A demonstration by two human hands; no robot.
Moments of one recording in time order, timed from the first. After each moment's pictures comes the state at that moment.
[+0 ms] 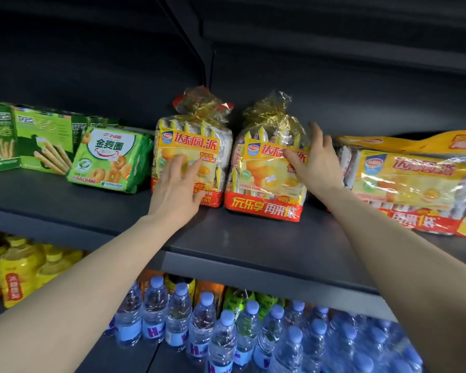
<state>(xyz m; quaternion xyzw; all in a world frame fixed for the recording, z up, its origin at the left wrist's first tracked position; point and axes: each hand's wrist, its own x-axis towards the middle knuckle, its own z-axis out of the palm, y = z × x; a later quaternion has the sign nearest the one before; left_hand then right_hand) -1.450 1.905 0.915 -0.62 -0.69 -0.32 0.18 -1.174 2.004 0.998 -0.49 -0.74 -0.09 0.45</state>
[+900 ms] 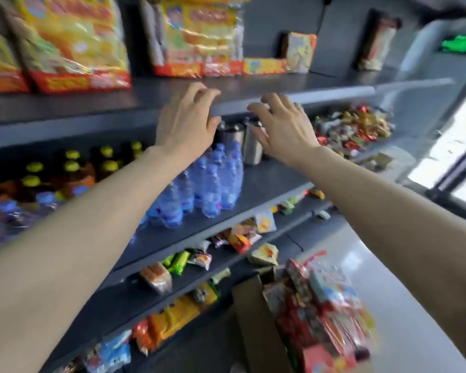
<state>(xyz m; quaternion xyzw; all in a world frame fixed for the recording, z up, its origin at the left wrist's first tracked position) -1.193 1.741 0.873 -0.86 -0.34 -0.38 0.06 -0.986 1.660 0.872 -0.65 -0.67 -0.33 0.14</state>
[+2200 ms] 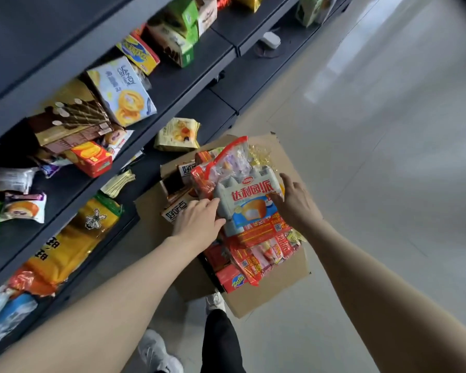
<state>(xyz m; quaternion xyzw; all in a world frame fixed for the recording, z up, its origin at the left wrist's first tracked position) -0.787 1.611 0.354 -0.89 -0.31 0.22 -0.25 -0.592 1.474 0.340 -0.90 -0.27 0.33 0.06</state>
